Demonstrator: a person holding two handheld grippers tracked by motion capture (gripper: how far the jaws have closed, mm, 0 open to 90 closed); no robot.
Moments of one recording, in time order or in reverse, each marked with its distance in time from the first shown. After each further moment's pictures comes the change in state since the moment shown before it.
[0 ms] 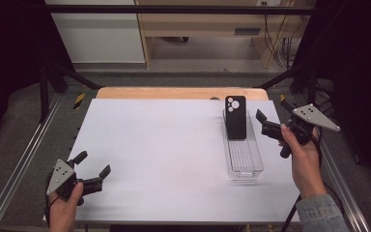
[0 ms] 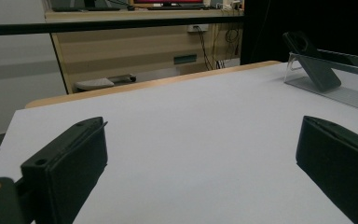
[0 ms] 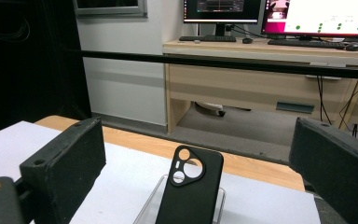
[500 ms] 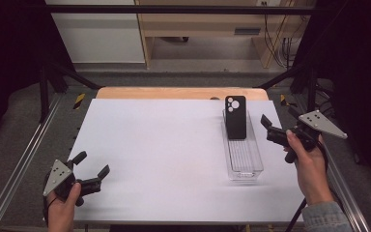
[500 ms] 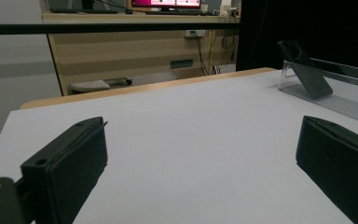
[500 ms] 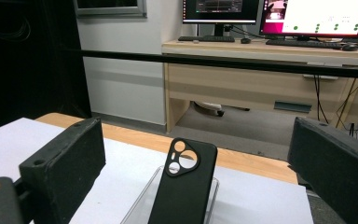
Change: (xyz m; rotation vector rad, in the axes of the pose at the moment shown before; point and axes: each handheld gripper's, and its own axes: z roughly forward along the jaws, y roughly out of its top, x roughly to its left) left arm 0.001 0.002 -0.004 -0.021 -0.015 -0.027; right arm -0.007 -0.008 -0.015 -0.005 0.000 -0.004
